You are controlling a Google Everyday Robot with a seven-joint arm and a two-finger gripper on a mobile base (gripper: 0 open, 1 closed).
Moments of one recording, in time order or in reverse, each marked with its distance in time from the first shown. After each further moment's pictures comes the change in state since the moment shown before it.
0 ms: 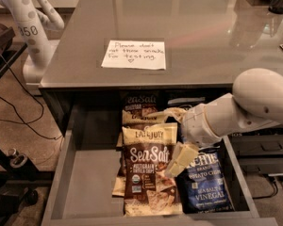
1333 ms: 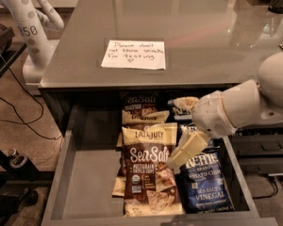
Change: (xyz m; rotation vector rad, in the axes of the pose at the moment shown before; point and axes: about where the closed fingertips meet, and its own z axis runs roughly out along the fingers) arm -0.025 -0.001 -0.052 0.037 -0.069 0.149
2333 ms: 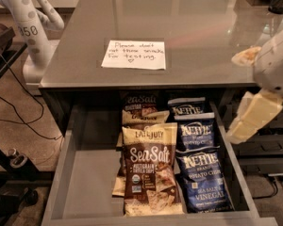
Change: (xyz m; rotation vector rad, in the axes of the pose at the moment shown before) arm -0.020 -0.012 -0.157 0.236 0.410 -0.062
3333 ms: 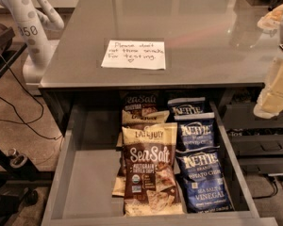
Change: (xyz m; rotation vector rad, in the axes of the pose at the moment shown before) arm -0.003 -0.026 -0.069 0.102 0.178 -0.039
